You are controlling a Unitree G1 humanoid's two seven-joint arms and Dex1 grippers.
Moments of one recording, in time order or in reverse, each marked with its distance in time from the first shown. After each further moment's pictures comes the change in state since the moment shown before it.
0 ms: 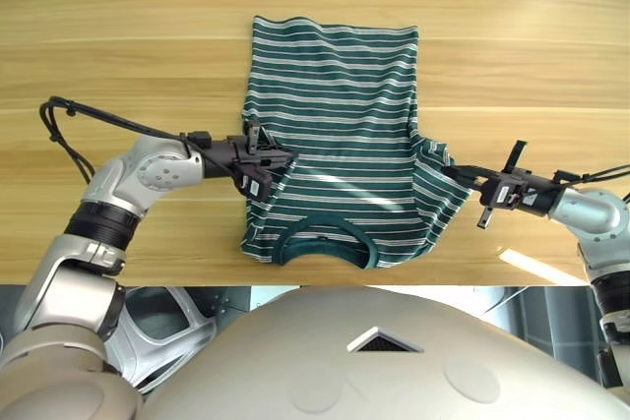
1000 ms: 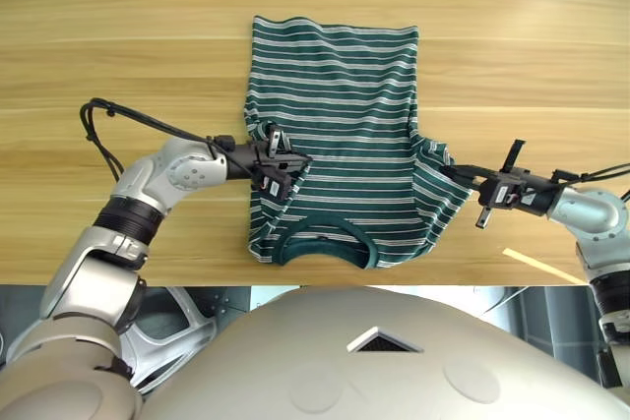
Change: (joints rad) left arm -0.023 -0.078 -0.059 0.059 0.052 0.062 0.024; right arm 0.000 0.001 0.002 -0.015 0.005 0.002 0.000
